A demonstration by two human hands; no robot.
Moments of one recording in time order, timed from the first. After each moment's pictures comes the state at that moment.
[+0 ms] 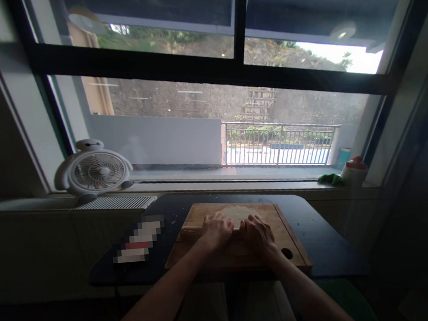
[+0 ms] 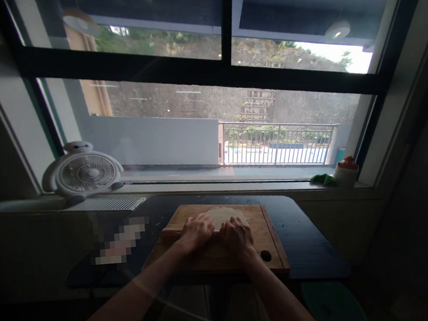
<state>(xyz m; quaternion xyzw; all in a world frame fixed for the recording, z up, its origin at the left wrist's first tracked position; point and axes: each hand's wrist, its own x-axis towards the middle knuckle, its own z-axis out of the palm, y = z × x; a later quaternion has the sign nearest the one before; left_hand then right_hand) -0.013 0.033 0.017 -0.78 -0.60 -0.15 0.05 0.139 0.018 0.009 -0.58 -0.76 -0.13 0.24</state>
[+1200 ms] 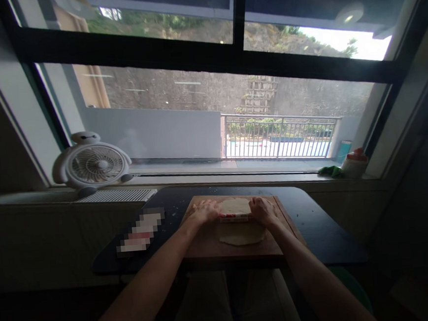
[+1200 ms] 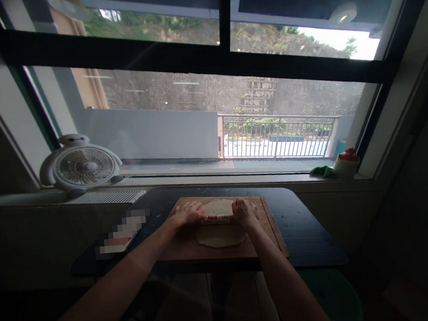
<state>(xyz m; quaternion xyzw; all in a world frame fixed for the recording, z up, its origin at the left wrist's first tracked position) -0.057 0.082 0.025 -0.76 -0.64 -0.05 -0.04 0.165 0.066 0.024 -0.68 -0.70 -0.03 0.20</state>
